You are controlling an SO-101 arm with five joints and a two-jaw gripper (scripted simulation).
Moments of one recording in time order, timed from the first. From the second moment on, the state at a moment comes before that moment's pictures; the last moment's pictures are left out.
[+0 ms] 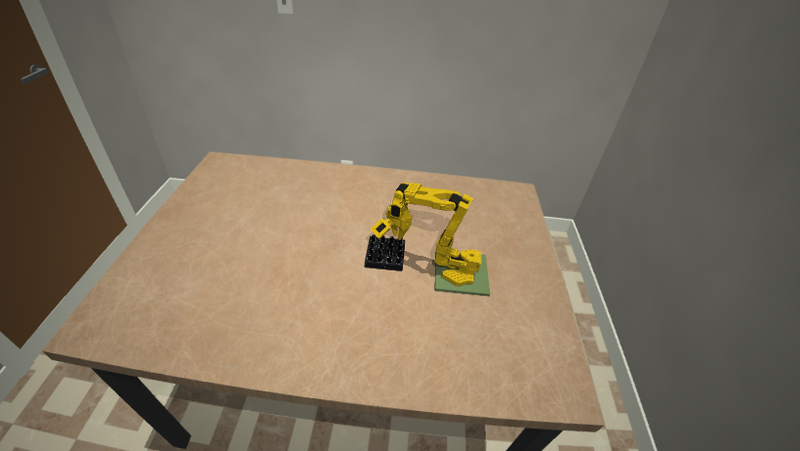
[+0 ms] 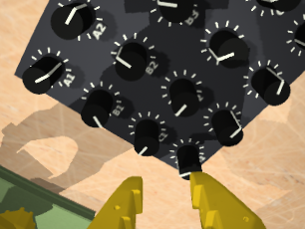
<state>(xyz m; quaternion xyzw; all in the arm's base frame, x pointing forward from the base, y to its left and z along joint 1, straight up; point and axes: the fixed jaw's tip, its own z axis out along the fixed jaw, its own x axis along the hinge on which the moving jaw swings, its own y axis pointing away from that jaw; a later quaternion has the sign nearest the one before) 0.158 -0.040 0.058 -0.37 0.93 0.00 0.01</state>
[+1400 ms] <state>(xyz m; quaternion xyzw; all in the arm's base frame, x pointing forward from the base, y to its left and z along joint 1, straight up) 0.150 -0.037 0.054 -0.37 0.93 0.00 0.00</state>
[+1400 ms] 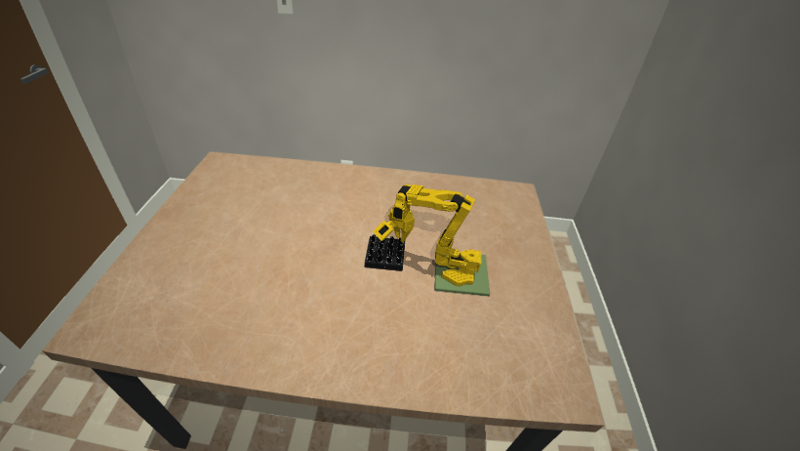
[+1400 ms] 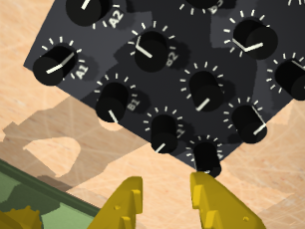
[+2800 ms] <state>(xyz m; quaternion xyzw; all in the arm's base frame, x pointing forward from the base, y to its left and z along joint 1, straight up) 0.151 -0.038 0.045 -0.37 0.93 -0.01 0.01</state>
